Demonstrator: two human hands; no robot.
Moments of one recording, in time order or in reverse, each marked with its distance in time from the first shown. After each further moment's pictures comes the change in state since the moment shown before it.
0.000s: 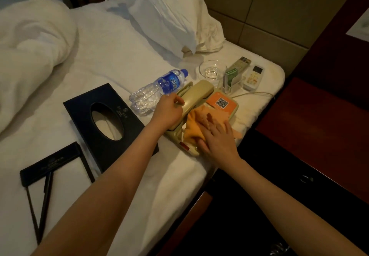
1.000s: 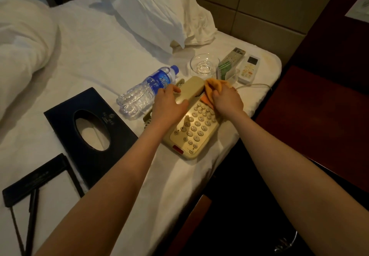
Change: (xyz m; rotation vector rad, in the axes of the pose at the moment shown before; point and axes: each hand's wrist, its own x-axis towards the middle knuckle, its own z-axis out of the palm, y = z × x) left_hand 0.014 0.017 0.020 0.078 0.073 0.050; right_hand 0.097 0.070 -0.016 0.462 -0.075 0.589
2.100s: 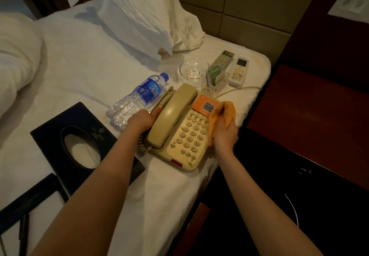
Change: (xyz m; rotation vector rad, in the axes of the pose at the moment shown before) left_hand 0.029 -0.035 -0.017 0.183 -0.367 -0.393; right_hand -0.072 0.007 0.031 0.872 0.342 0.606
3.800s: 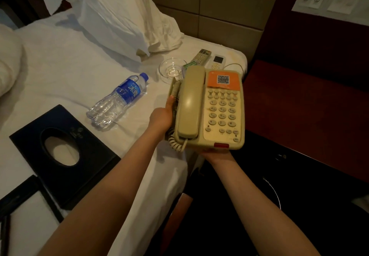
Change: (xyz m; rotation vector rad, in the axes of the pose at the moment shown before) left_hand -0.044 0.073 0.069 -0.360 0.107 0.104; right_hand -0.009 0.035 -0.063 1.346 -0.792 0.826
